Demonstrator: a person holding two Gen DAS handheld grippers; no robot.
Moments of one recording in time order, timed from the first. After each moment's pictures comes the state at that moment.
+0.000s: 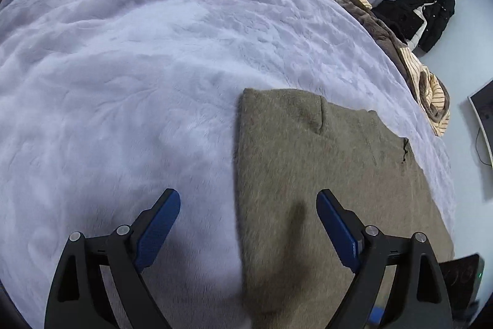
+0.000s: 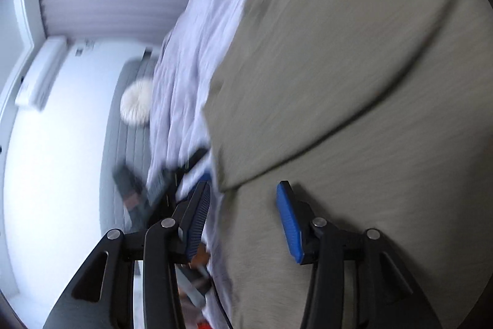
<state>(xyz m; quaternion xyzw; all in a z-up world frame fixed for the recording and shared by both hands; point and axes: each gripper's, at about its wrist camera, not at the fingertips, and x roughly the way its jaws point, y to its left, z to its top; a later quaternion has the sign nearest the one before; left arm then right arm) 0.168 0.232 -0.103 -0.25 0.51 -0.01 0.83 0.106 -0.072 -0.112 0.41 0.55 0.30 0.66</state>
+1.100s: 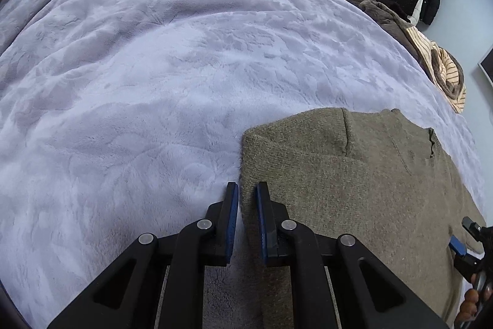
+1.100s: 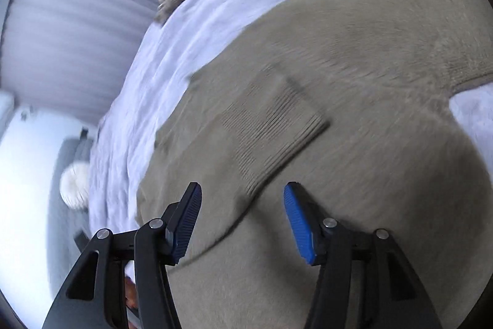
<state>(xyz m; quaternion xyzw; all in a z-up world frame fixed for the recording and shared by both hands) 0.189 0.236 -0.101 -0.15 0.50 0.01 0.85 0.112 -0.241 -0.098 0.44 0.47 0.03 0.77</state>
